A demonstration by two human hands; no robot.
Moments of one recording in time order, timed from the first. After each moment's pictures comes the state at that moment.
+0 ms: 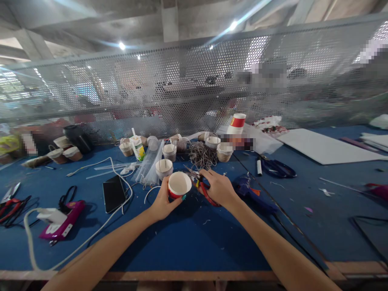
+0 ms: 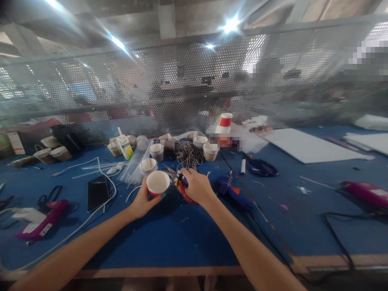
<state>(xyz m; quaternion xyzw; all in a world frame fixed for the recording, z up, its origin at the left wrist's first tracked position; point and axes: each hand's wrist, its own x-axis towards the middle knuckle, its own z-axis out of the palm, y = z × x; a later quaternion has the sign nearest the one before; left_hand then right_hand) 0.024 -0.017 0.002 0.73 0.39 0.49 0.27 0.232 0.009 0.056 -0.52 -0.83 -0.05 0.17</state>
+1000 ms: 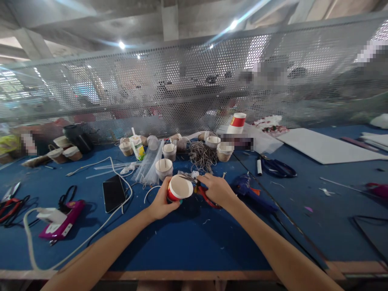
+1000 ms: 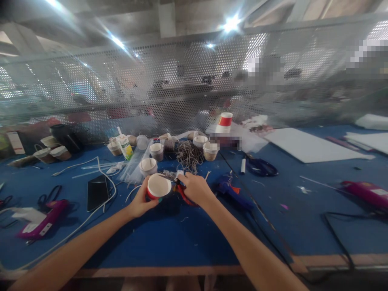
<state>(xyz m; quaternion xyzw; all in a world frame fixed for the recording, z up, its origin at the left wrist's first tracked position) 0.022 -0.020 0.010 0.73 0.34 0.48 0.36 0.231 0.009 0.055 -0.51 -0.85 -0.06 0.07</state>
